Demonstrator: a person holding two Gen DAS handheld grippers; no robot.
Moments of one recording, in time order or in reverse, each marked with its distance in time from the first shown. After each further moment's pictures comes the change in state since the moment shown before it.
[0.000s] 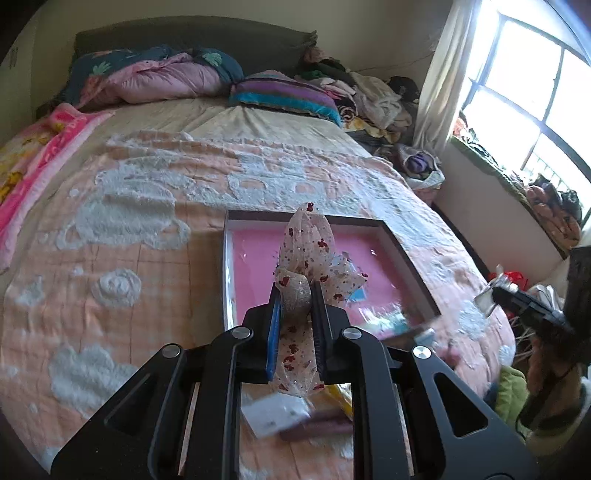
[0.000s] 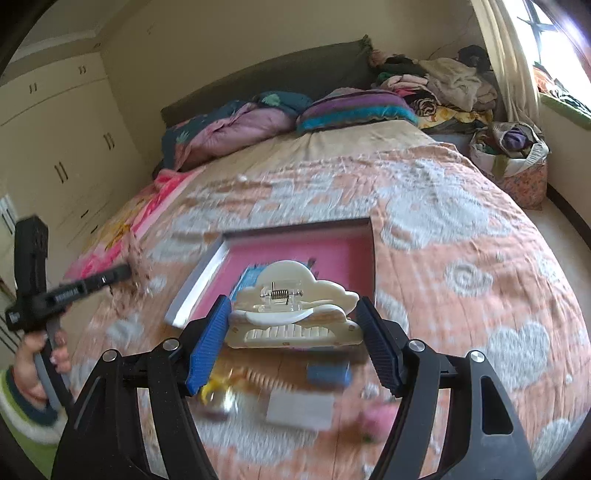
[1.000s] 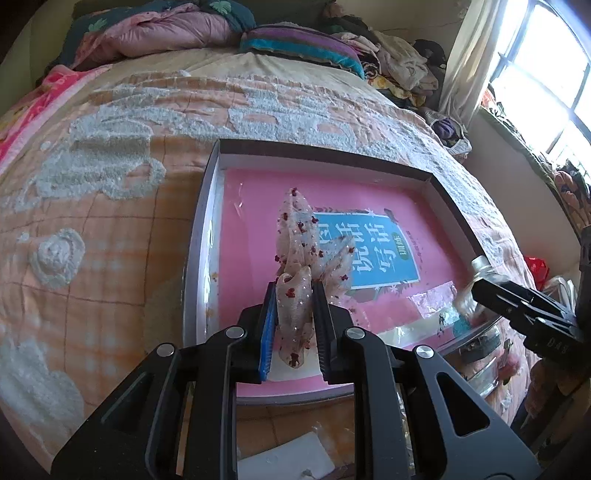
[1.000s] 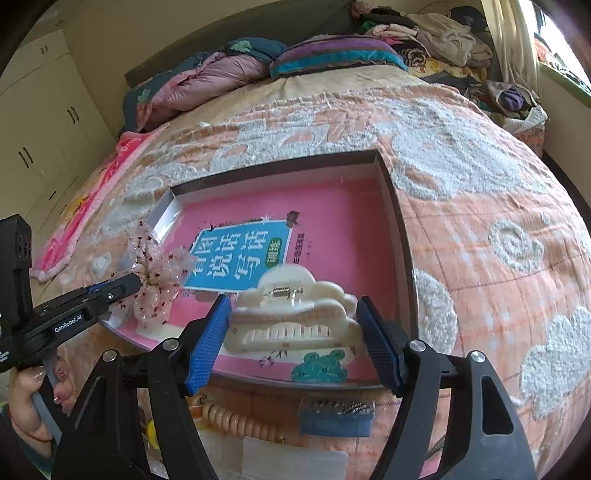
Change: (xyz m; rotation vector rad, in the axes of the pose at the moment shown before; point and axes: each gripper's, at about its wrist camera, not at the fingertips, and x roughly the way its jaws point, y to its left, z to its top) left arm 0.109 0.009 -0.026 -0.038 0.157 0.039; right arm 0.128 -0.007 -0.022 0.042 0.198 -0.091
